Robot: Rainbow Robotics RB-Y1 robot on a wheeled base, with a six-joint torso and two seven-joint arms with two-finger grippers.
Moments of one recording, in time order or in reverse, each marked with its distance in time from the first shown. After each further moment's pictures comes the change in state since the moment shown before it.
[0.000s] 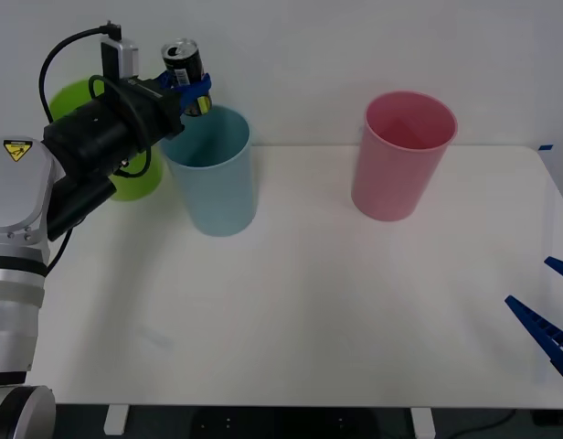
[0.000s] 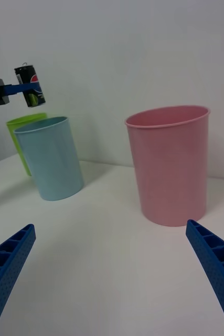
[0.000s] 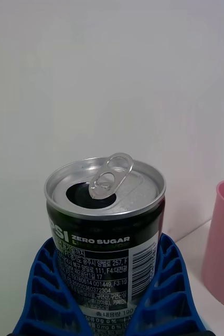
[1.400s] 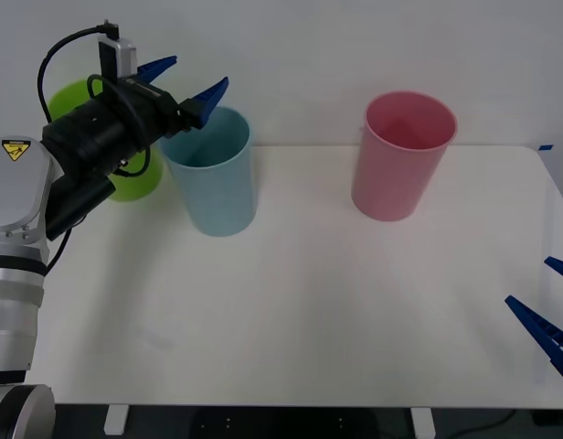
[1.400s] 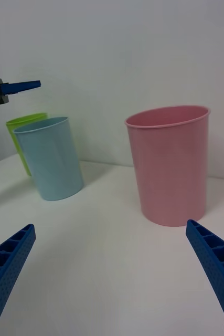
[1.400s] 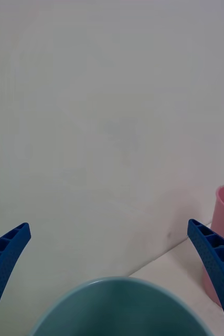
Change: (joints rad) right arm 0.000 0.000 0.000 0.000 0.000 0.000 0.000; left arm 0.006 0.007 0.005 0.004 0.045 0.003 -0.016
